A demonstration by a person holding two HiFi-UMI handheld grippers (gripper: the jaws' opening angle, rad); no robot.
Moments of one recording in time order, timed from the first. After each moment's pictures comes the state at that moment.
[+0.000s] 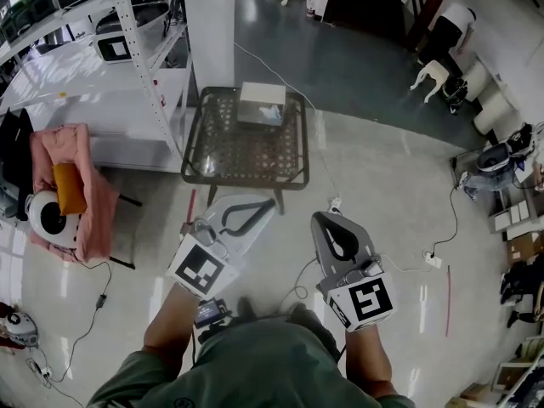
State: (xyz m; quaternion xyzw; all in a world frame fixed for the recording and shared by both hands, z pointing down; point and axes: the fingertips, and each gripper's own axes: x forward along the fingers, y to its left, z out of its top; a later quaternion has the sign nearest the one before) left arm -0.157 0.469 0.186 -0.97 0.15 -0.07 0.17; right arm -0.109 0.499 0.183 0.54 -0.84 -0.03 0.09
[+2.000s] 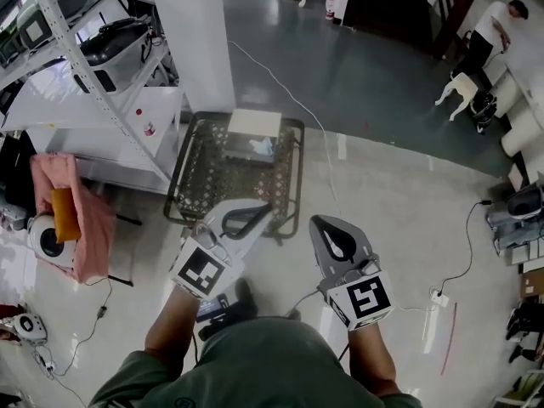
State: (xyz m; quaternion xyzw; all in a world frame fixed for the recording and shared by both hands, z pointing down) left arm 0.039 0.227 0.215 -0.96 0.19 -0.13 0.16; right arm 0.092 0.253 0.215 0.49 -0.87 0.00 0.08
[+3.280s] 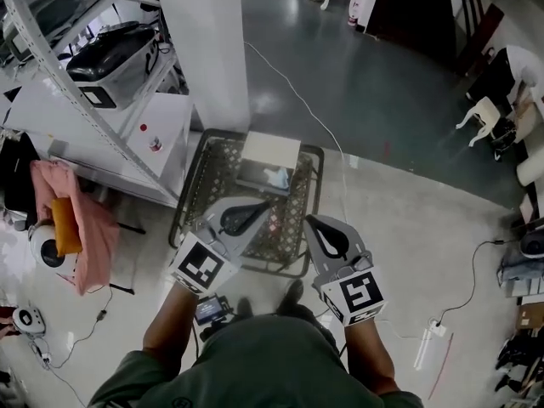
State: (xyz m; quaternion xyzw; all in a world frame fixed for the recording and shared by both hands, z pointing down) left arm 0.016 0.014 0.235 -0.95 0.23 -0.15 0.13; right arm 0.067 0.037 0.237 0.45 -0.89 0.02 0.09
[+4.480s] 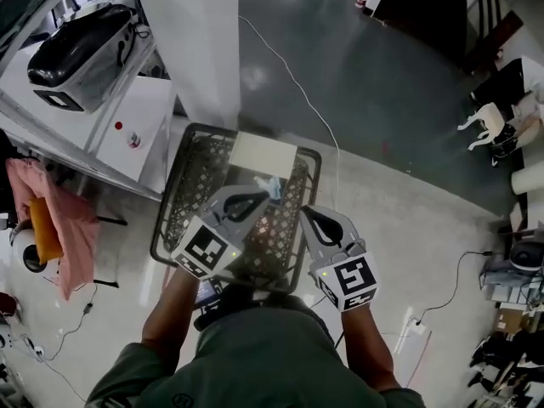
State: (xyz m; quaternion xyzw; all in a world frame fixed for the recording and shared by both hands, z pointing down) left arm 0.017 -0.177 0.319 -0.96 0.22 -0.17 0.05; right arm 0.066 -0.150 0.312 0.44 -0.88 0.08 0.16
